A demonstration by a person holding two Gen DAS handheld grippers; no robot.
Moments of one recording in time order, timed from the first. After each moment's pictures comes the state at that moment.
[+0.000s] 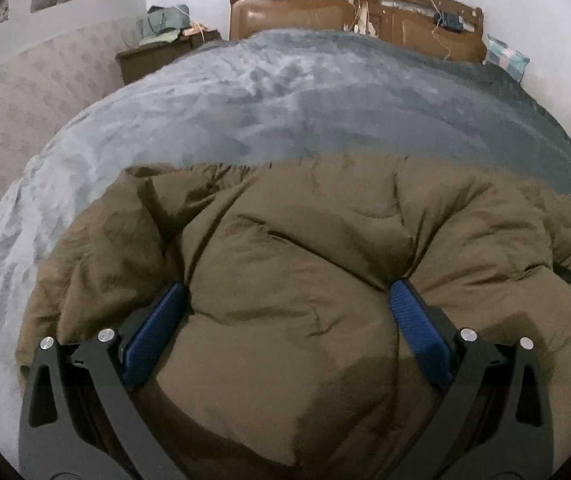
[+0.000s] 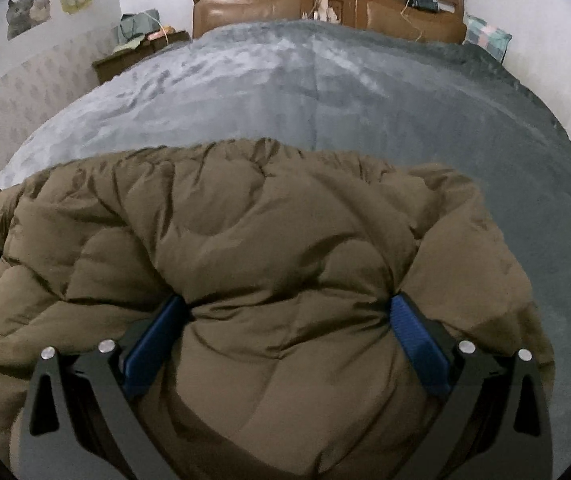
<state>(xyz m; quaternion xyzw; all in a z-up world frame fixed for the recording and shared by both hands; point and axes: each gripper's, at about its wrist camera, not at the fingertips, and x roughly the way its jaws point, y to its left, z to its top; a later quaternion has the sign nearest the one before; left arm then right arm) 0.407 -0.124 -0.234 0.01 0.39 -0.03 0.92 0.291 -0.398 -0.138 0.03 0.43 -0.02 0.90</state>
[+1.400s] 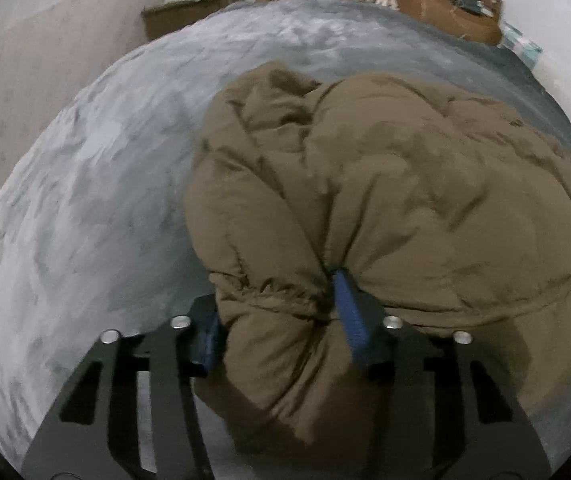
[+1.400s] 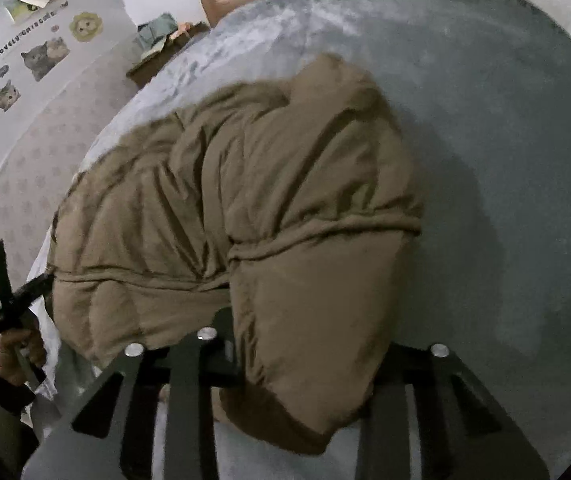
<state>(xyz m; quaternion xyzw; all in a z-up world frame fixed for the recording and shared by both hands) 0.307 -0.055 -0.218 -0.01 0.45 -0.02 0.89 0.139 -0.490 -0.108 0.16 0.47 0.07 0.86</state>
